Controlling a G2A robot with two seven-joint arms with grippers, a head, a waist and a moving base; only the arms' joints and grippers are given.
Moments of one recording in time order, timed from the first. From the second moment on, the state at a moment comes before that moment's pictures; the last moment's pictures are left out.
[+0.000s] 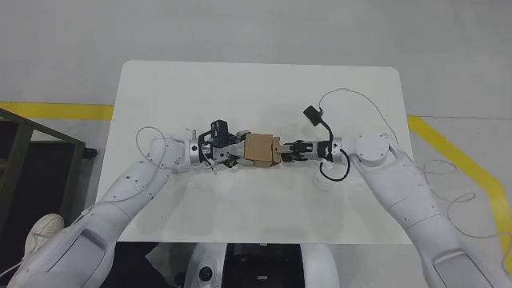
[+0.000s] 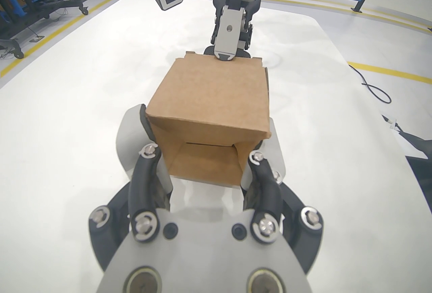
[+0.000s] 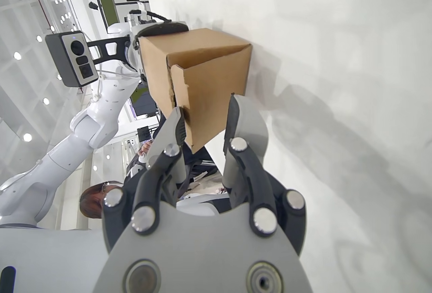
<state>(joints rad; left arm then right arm) 0.95 -1.06 -0.81 -1.00 1.63 -0.87 0.72 -0.93 -1.19 0.93 -1.13 0.15 -0.17 1.05</state>
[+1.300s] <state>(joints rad) 0.95 -1.07 -0.81 -1.00 1.63 -0.87 0.71 -0.96 -1.18 0.95 -1.25 0.08 -0.10 1.04</state>
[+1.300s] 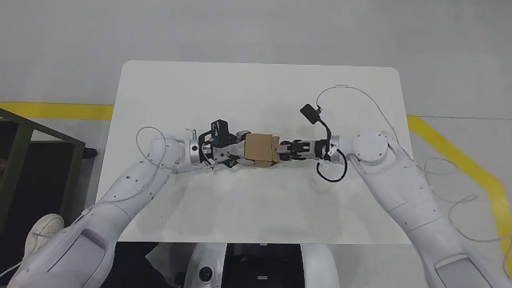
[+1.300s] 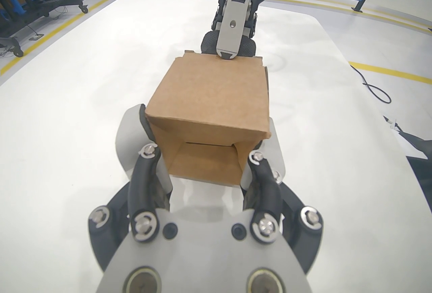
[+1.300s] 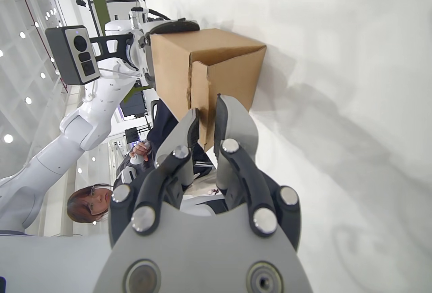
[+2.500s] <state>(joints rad) 0.95 -1.07 -0.81 -0.99 1.63 -0.87 0.72 -0.99 -1.17 0.96 -1.27 0.09 -0.09 1.06</state>
